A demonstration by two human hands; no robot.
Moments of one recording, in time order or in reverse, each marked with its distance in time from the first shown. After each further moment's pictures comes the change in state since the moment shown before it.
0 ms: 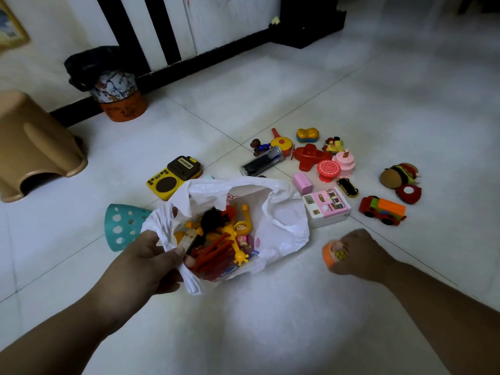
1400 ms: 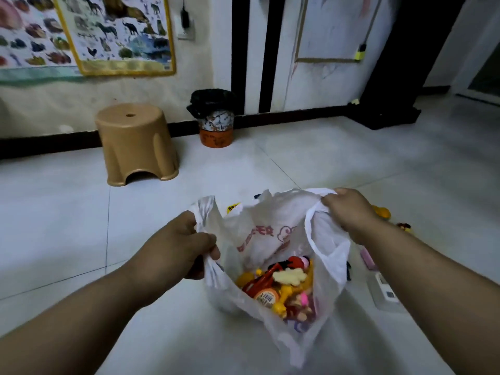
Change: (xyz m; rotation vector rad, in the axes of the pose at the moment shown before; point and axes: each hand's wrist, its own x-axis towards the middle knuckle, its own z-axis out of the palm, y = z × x) left_hand -0.038 0.016 -0.174 -0.162 0.131 0.099; right_hand 0.001 -0.336 -0.072 0.440 0.233 -0.258
